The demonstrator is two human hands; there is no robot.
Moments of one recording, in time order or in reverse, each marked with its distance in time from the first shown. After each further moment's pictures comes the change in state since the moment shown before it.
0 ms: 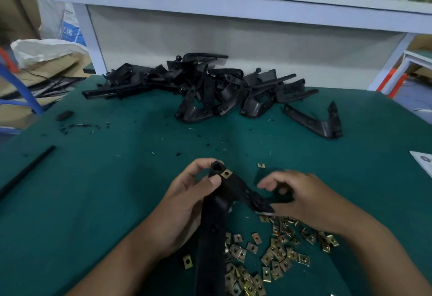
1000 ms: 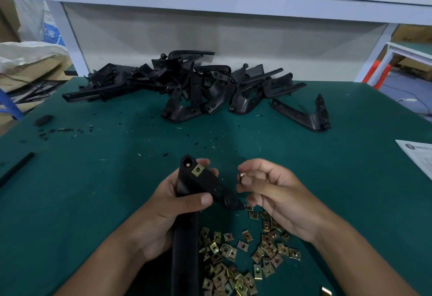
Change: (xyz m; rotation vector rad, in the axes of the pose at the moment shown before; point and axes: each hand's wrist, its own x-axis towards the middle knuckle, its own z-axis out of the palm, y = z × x) left_hand 0.001 0.002 -0.011 0.095 0.019 -0.084; right_hand 0.003 -0.032 0.029 1.241 0.052 -0.133
